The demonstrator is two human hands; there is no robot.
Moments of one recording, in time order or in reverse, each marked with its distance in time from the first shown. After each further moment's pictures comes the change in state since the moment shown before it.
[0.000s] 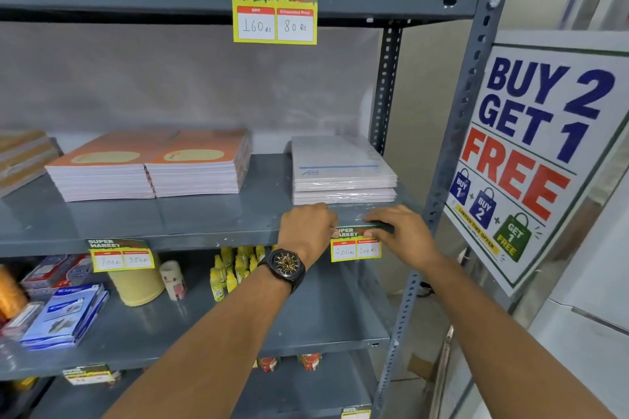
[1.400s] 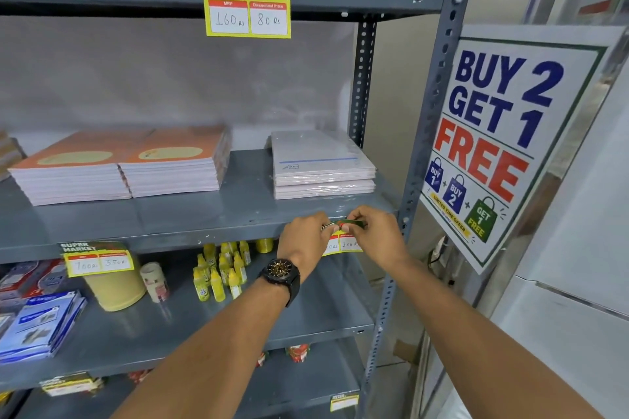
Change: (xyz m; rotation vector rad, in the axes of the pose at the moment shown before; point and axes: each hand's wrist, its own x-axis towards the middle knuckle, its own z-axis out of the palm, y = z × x) left_hand -0.017 0.025 0.028 -0.308 0.018 -0.146; right_hand -0.017 -0.029 0.016 0.164 0.083 0.353
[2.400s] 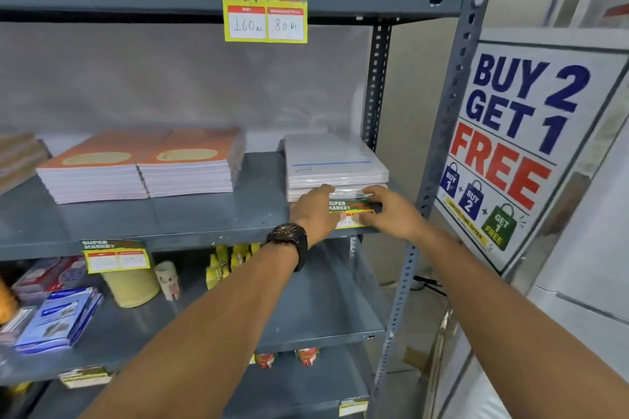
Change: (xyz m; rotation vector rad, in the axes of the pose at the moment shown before) left_hand 0.045 0.002 -0.028 -0.113 -0.176 -0.116; right_hand 0.044 -0.011 -0.030 -0.088 -0.240 -0.023
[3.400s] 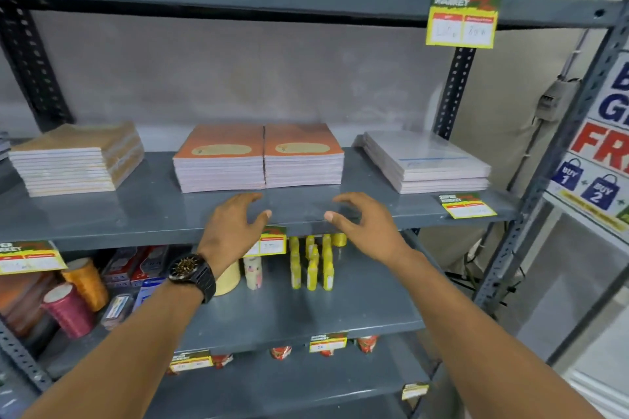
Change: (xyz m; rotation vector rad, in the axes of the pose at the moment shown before) left_hand -0.128 -0.305 -0.218 -0.031 0.289 0.047; right_hand -0.026 -0.232 0.210 0.170 0.164 -0.181
